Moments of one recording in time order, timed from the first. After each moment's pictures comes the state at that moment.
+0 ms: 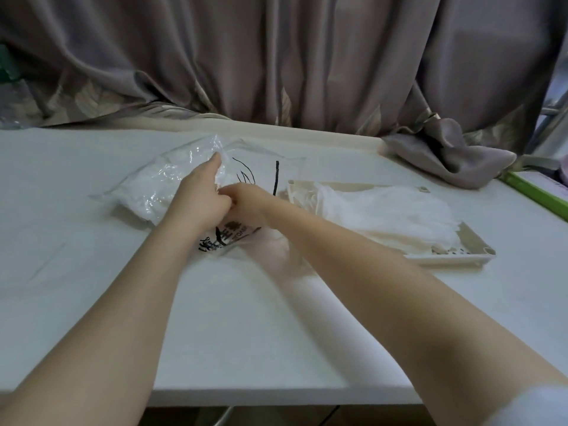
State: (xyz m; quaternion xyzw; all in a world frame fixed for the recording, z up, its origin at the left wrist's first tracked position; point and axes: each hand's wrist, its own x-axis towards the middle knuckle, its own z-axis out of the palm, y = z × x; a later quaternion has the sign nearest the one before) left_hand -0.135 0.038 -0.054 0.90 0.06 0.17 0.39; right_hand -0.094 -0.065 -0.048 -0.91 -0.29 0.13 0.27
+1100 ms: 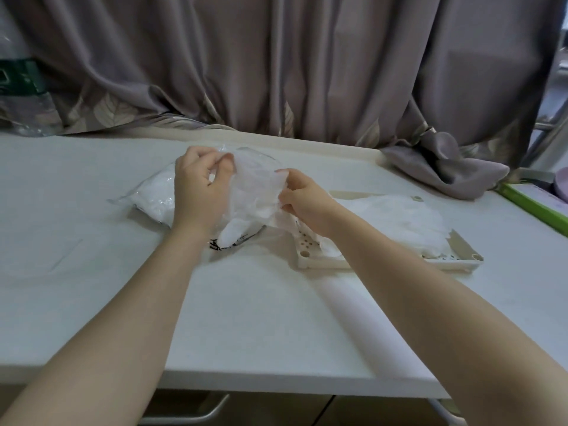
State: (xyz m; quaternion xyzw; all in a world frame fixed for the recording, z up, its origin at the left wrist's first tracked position) left_hand -0.149 0.019 -0.042 0.78 0.02 0.42 0.47; right_hand -0.092 -0.138 -0.041 -0.79 -0.16 0.10 0.59
